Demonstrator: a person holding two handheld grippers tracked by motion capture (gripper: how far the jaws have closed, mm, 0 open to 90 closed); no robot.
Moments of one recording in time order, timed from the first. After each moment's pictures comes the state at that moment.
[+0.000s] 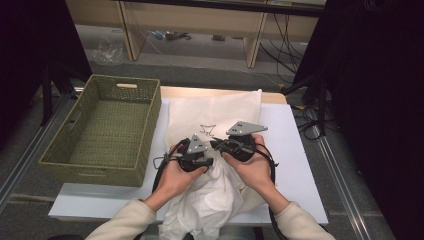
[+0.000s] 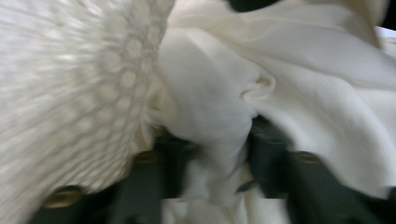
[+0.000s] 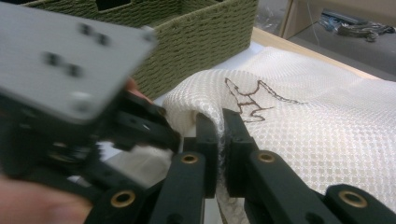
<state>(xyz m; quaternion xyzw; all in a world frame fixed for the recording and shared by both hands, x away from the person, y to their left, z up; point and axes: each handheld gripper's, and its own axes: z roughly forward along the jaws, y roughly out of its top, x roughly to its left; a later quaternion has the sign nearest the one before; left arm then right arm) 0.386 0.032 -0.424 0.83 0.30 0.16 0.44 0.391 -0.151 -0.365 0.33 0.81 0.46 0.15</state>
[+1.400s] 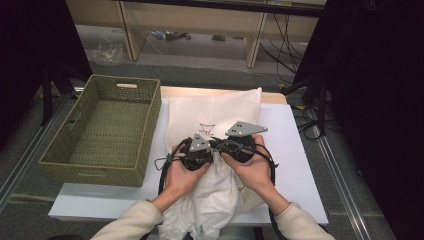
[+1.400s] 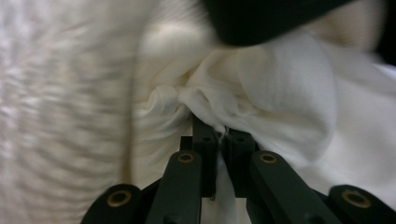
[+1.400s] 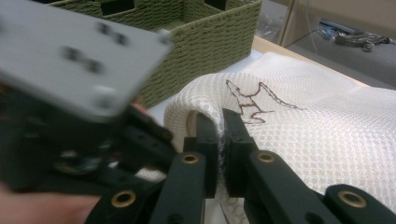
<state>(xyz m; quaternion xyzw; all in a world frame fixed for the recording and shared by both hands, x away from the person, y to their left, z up) 0.400 0.016 -0.433 0.81 0.34 0.15 0.45 0.387 -0.148 -0.360 0.30 0.81 0.47 0.16</state>
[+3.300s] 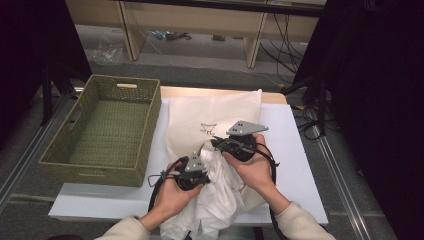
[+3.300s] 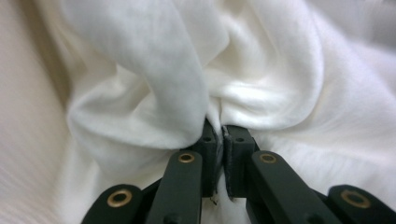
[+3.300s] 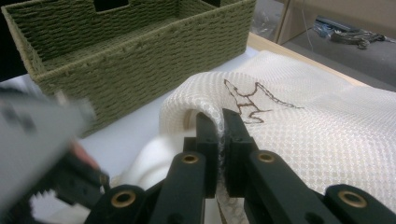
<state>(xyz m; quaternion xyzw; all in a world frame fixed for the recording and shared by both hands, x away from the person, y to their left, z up) 0.356 0.028 -0.430 0.83 0.31 0.12 0.45 0.389 -0.151 -0.361 0.31 0.82 0.46 0.16</state>
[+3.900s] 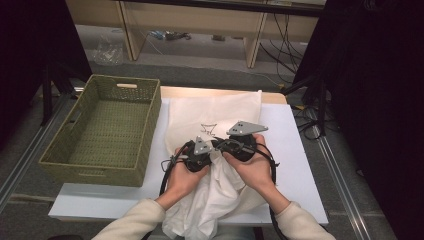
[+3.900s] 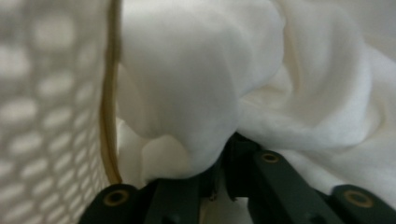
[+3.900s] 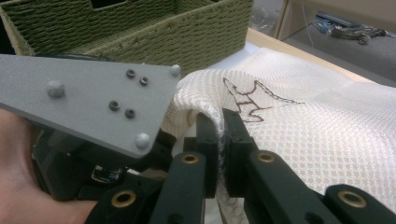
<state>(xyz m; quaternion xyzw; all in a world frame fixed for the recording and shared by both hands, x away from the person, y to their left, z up) 0.398 0.014 -0.447 0.83 0.32 0.16 0.44 0.393 -0.153 -0.364 0.31 0.82 0.46 0.16</state>
